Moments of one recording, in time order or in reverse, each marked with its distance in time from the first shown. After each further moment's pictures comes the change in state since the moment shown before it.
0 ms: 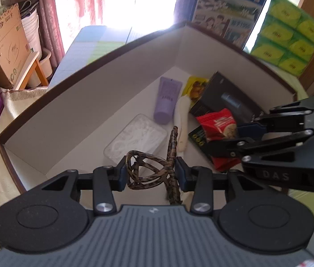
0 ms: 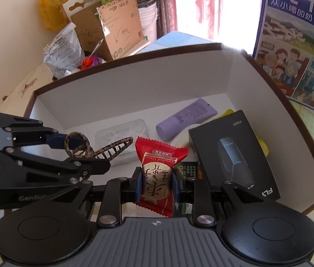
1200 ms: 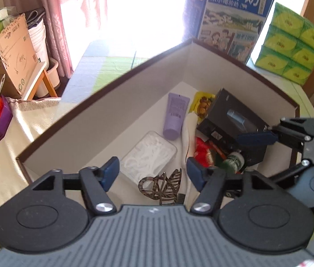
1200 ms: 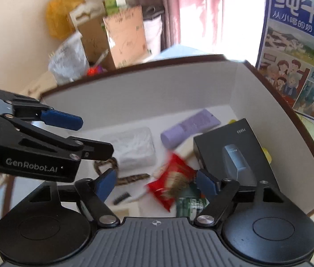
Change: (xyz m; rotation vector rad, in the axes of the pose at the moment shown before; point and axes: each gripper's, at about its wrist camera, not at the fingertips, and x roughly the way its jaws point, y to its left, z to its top) left arm -0.022 0.006 0.013 -0.004 -0.066 0.039; right arm -0.013 0.014 -0.014 -0.021 -0.101 0.012
